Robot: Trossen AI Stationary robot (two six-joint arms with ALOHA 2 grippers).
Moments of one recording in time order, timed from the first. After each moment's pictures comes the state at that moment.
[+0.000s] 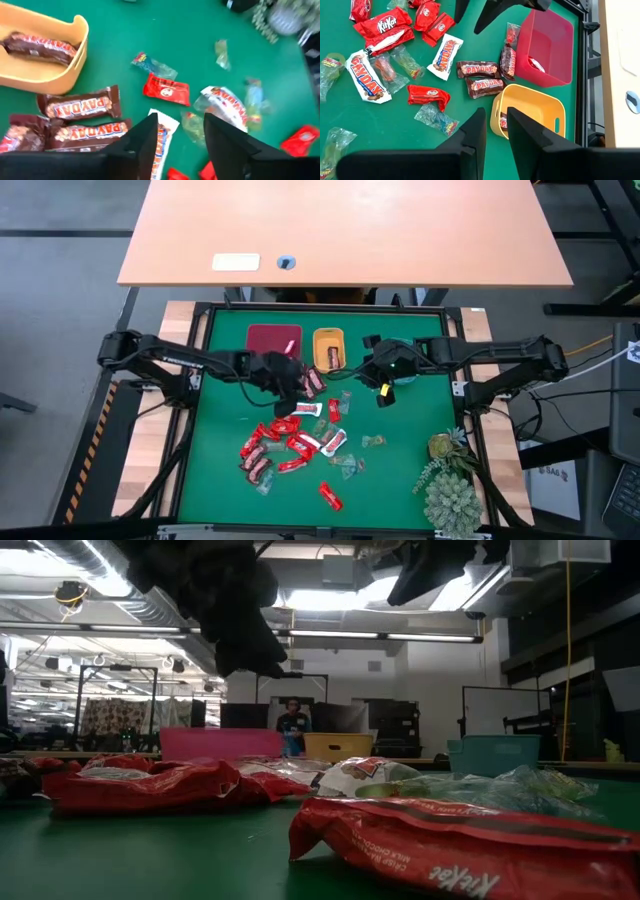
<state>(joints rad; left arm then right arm) 0.04 1.41 0.82 -0.11 0.06 -0.33 0.02 1.36 1.25 -0.69 0.11 -0.44</state>
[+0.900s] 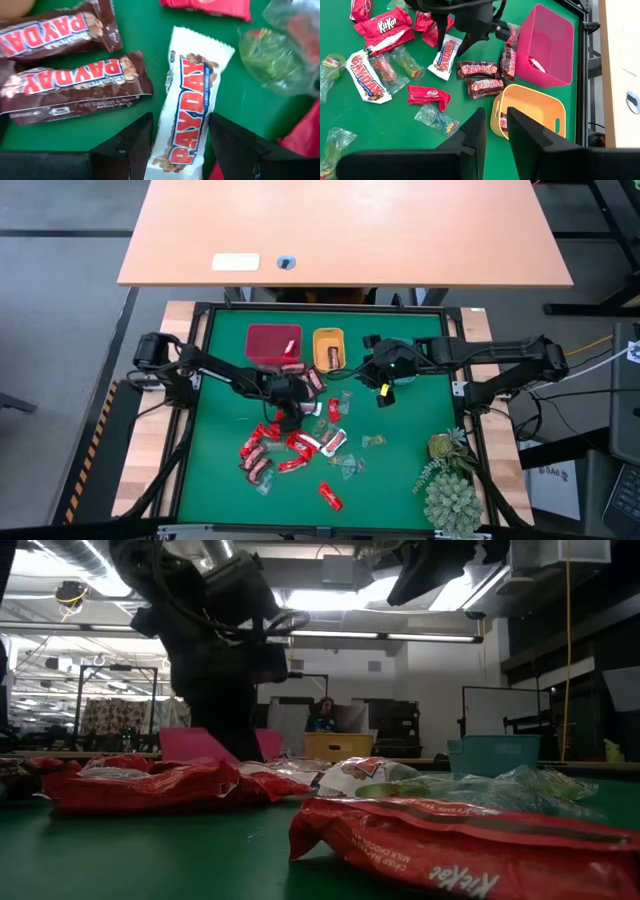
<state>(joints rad) -0.03 1.71 0.82 -0.11 -0.05 -0.23 0.02 1.36 1.25 -0.69 0.11 -0.44</state>
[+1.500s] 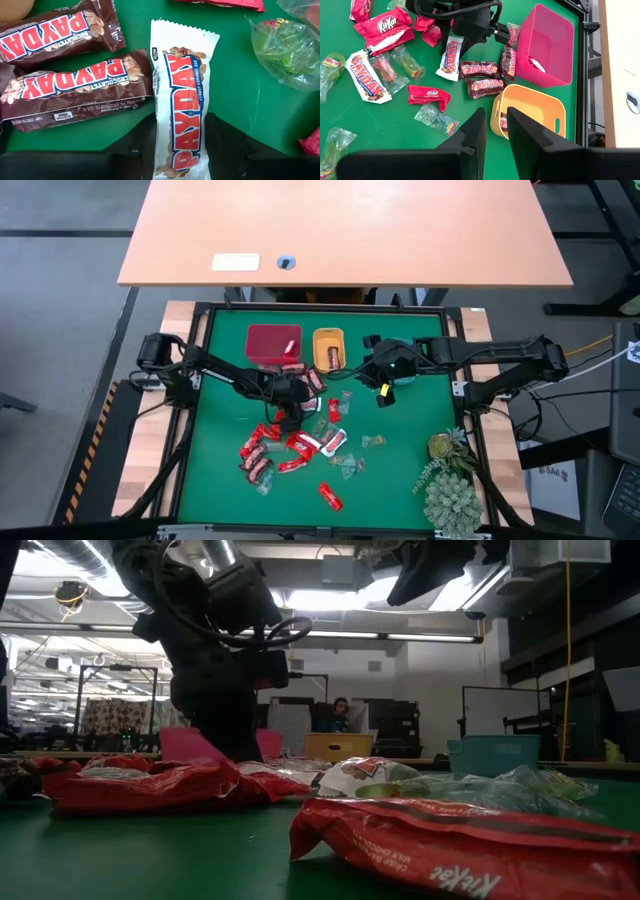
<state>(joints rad) -0.03 1.74 0.82 -0.09 -0.07 -0.21 0.02 1.36 1.25 -0.69 0.11 -0.44</state>
